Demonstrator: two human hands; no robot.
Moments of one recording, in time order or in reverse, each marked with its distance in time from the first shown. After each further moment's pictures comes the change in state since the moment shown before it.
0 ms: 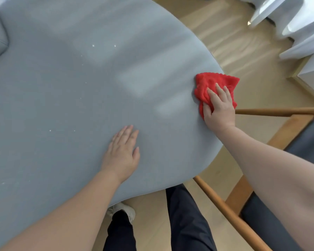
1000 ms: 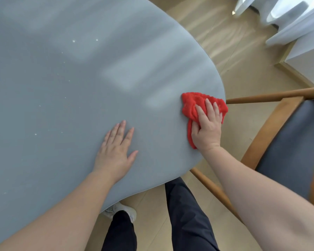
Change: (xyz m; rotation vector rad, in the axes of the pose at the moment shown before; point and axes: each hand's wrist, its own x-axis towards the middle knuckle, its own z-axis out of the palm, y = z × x) left_hand -0.001 -0.010 0.018 0.168 0.033 0.140; right_hand -0.084 0.003 0.029 -0.012 0.152 0.033
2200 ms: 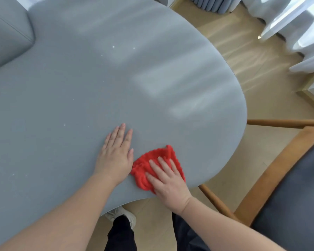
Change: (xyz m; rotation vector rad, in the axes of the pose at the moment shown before) left_hand -0.019 -0.033 -0.003 0.046 0.134 -0.162; right_hand -0.127 -0.086 0.040 -0.017 -0.368 -0.808
